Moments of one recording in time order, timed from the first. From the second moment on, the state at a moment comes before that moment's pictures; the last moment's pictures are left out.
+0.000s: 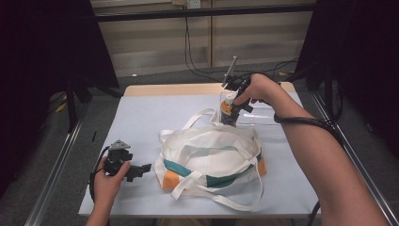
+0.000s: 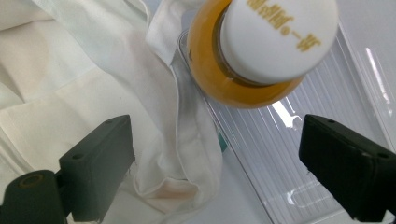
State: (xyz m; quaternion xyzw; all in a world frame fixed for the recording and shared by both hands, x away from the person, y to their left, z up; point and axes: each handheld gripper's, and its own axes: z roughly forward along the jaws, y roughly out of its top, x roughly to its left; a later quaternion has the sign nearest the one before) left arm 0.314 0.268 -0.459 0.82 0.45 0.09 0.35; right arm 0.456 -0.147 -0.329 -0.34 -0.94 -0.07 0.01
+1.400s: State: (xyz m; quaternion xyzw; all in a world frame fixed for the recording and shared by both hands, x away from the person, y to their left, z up) left arm 0.316 0.270 -0.456 0.81 0.45 0.09 0.36; right arm 0.410 -0.170 -0.324 -0.35 -0.94 -0.07 0.01
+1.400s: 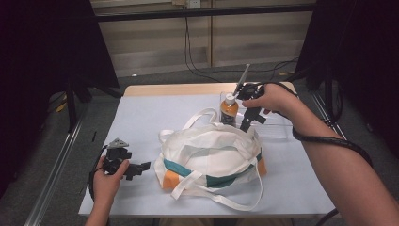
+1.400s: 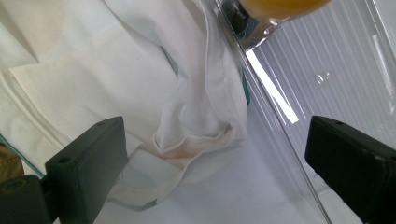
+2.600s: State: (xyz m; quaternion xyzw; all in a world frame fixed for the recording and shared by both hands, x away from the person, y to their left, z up) left arm 0.314 0.265 -0.455 0.81 0.45 0.09 0.36; right arm 0.376 -0.225 -0.333 -0.36 -0.93 -0.07 0.00
